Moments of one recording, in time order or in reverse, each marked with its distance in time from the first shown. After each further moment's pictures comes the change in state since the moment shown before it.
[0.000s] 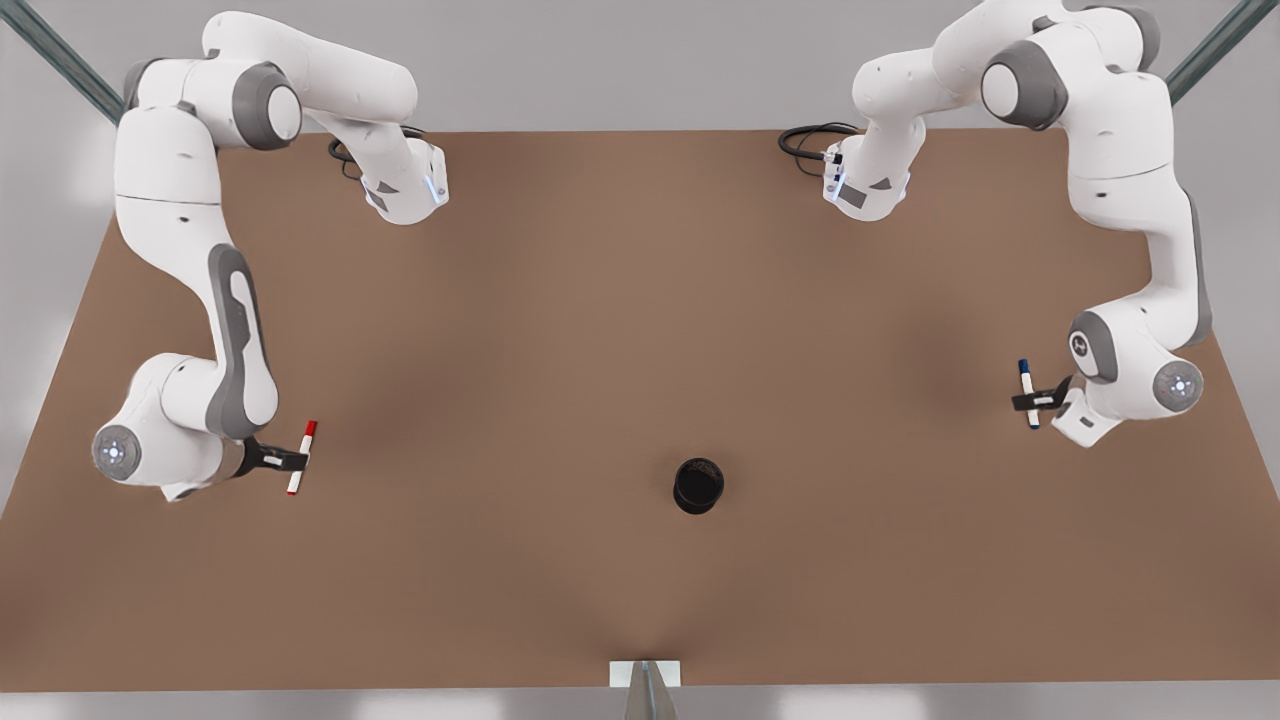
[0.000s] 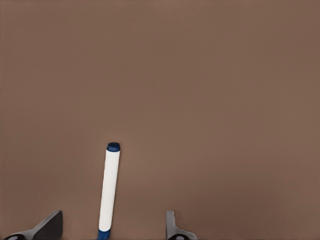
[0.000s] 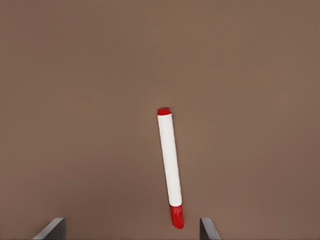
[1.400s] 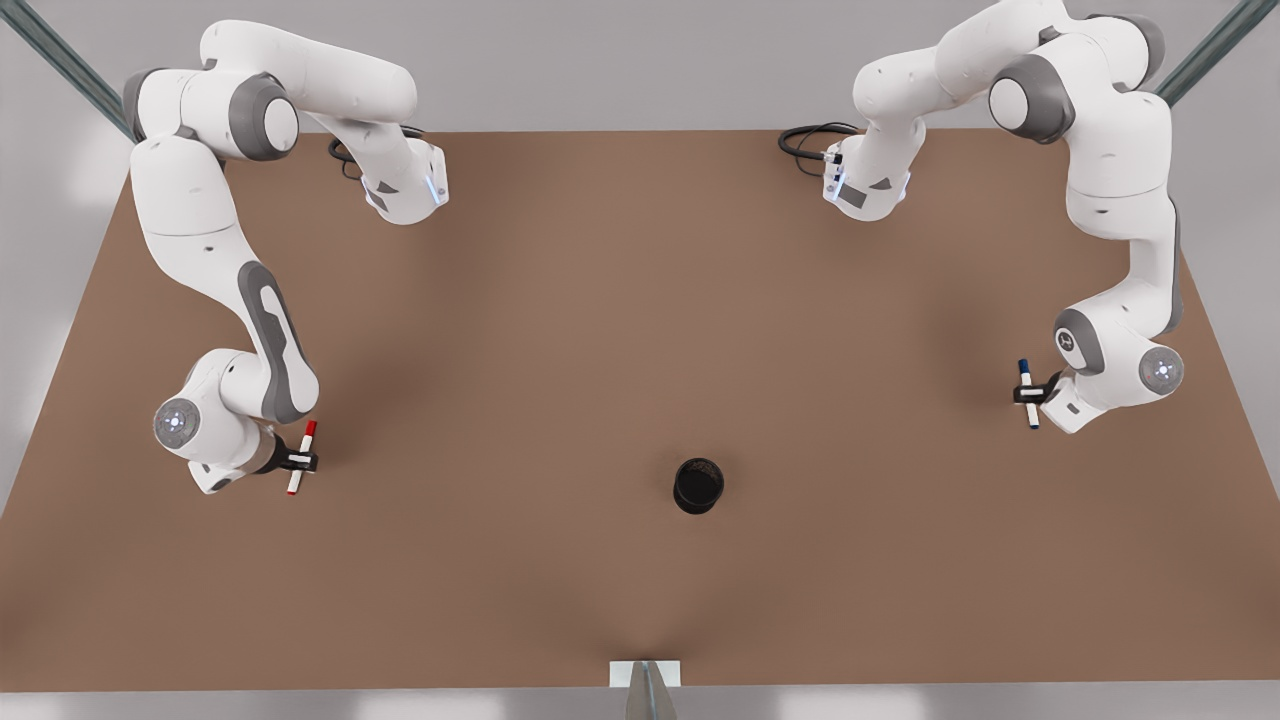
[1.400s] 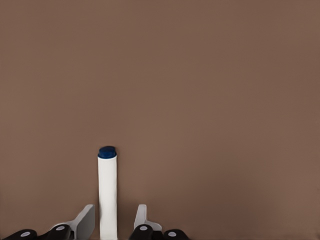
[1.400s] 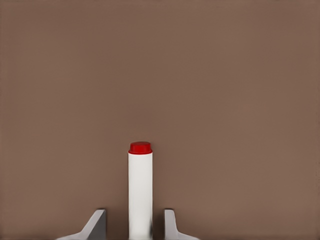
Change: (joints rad) left arm 0.046 0.047 0.004 -0.093 -0.062 0.183 0.199; right arm -0.023 0.042 0.001 -0.221 -0.035 0.455 -0.134
